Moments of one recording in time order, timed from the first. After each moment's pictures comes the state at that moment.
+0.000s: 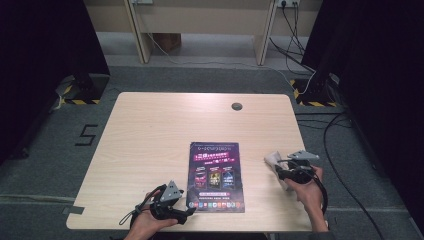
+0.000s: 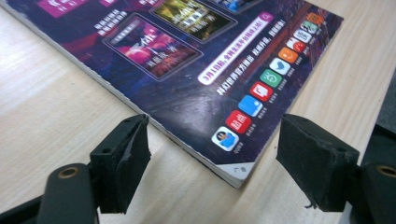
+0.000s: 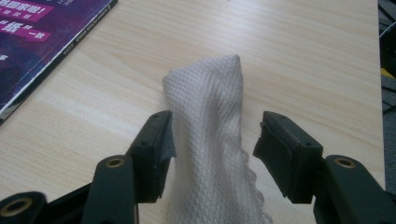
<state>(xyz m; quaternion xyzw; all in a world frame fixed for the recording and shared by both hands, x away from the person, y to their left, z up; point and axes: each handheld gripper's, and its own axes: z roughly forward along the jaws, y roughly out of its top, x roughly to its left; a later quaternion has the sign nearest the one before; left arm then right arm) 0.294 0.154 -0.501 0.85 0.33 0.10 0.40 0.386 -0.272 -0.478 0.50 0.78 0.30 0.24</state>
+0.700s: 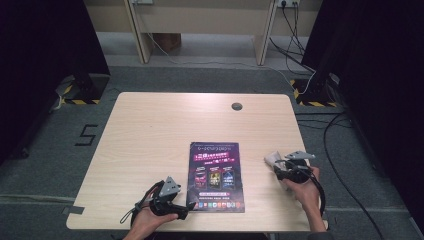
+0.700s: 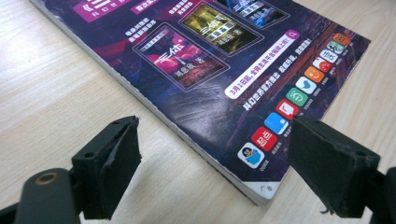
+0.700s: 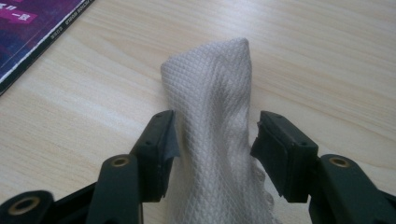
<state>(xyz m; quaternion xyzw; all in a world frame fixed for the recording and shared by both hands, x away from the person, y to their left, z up) 0.303 0.154 -0.503 0.83 0.36 0.11 0.41 0.394 -0.270 -0.490 0.51 0.78 0.28 0.22</state>
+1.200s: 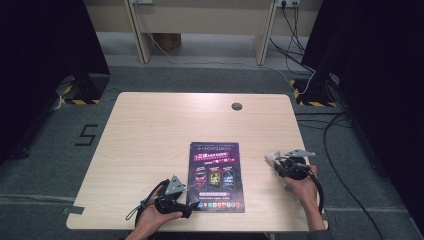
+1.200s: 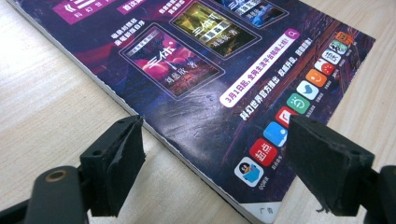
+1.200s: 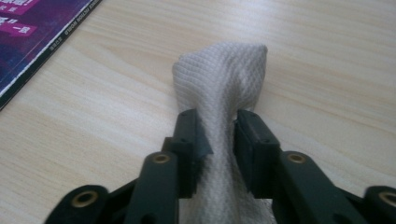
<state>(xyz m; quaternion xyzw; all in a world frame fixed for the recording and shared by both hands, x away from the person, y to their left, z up) 0.309 0.144 -0.507 0.84 0.35 0.10 0.40 0.404 -0.273 -0.496 0.51 0.78 0.31 0.20</state>
